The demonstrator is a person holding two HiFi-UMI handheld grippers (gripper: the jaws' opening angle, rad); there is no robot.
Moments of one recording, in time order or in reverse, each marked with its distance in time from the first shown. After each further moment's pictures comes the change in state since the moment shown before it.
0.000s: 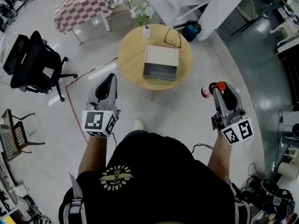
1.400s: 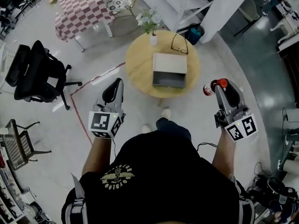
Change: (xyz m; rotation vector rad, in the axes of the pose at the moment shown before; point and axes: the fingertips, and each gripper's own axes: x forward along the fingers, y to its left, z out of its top) left arm 0.038 0.052 -0.014 0.003 0.055 -0.077; right arm 0.076 0.012 0.009 0.002 -0.016 0.004
